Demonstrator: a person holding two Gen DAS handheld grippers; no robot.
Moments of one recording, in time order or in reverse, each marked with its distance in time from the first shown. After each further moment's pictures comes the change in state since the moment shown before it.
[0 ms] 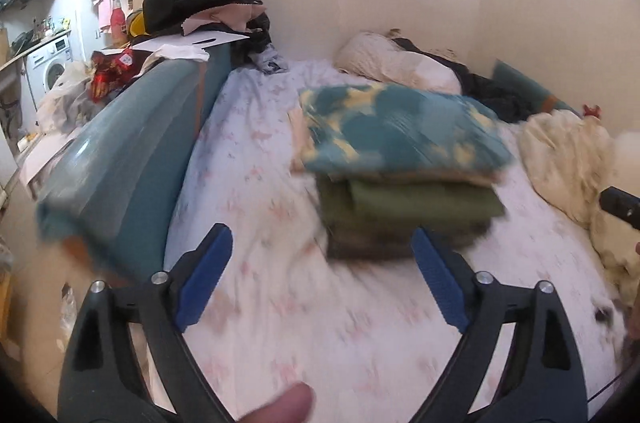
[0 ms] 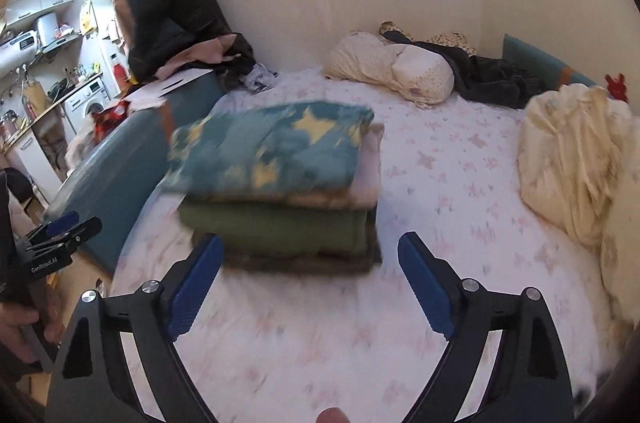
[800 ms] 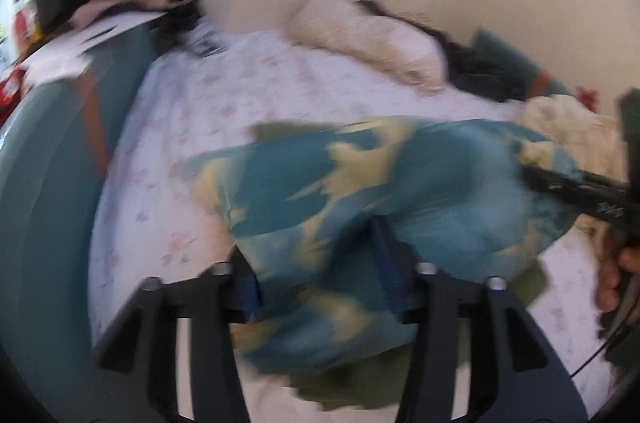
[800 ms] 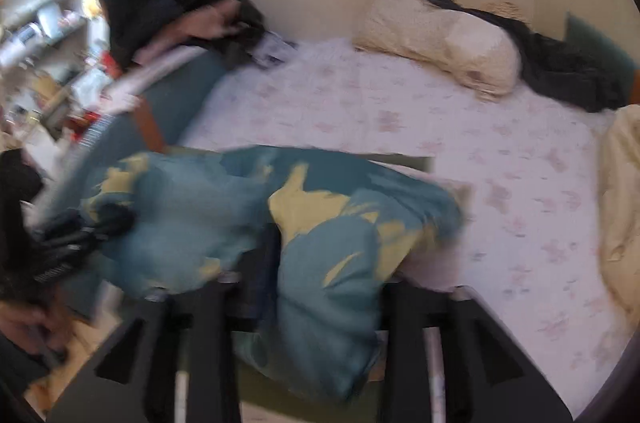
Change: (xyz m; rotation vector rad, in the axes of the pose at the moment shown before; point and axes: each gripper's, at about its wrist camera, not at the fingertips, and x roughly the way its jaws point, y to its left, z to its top) left arm 0.229 0.004 0.112 0.070 0.148 -0.122; right arm 0.231 -0.037 0.116 -0.003 0.155 0.095
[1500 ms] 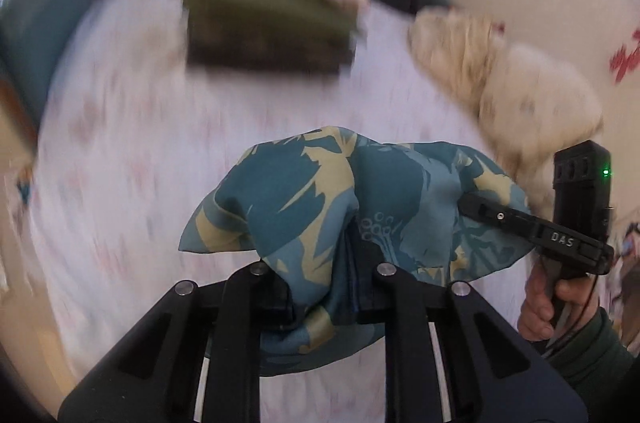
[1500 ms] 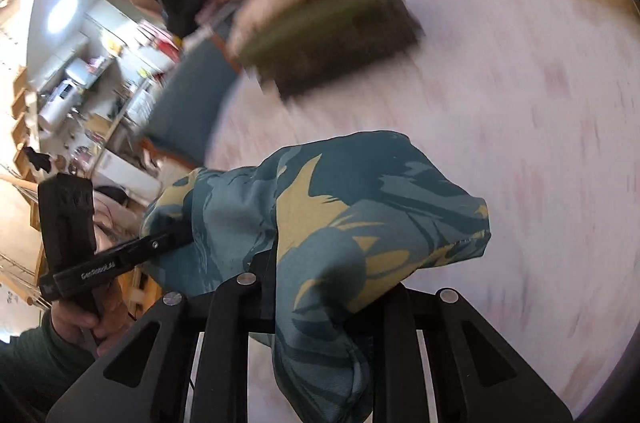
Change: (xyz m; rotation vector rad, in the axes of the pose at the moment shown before) left arm -0.240 -0.133 -0.253 -0.070 0.189 -0.290; right arm -0.225 0.044 -0.321 0.297 0.068 0.314
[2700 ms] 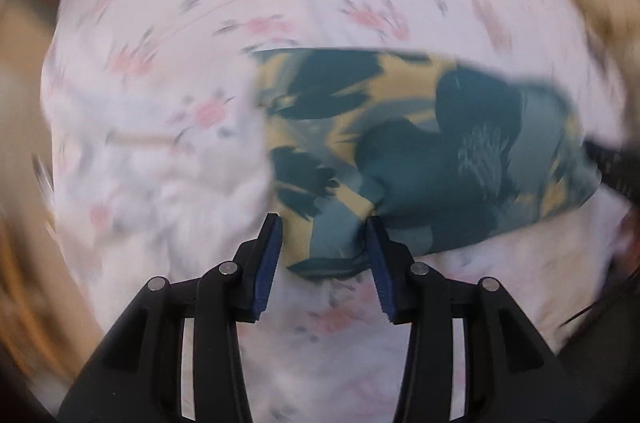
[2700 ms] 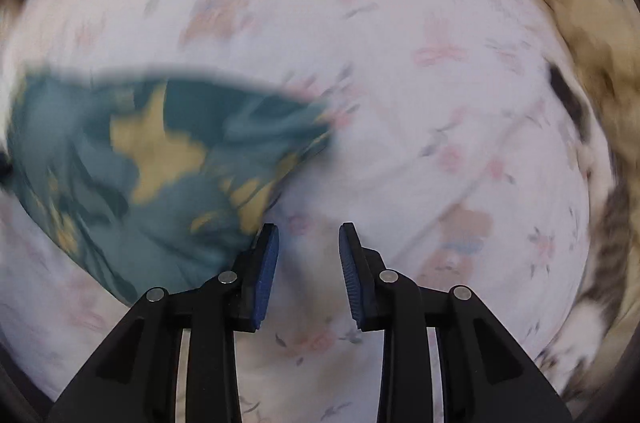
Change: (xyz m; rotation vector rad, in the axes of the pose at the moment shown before) left arm 0.064 0.036 -0.154 -0.035 0.469 0.270; right arm -0.010 -0.068 -0.142 -0.073 0.371 -0.728
